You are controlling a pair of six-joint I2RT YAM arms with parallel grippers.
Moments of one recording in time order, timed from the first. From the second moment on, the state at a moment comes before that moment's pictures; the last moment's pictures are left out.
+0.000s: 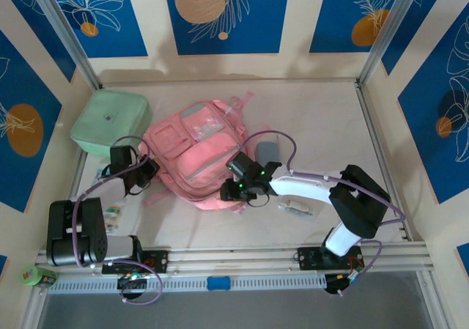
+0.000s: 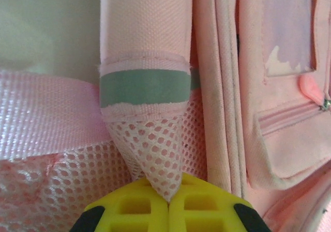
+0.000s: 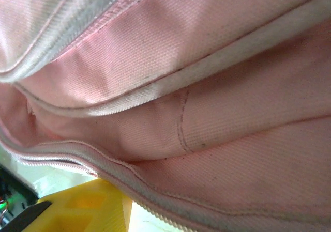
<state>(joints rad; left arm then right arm) 0.07 1.32 0.48 -0.02 0.40 -0.76 0.90 1.60 0.92 -0.39 -0.20 0.80</state>
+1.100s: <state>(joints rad) -0.34 0.98 0.40 -0.14 0.17 -1.11 1.21 1.66 1.22 -0.56 0.12 0.77</state>
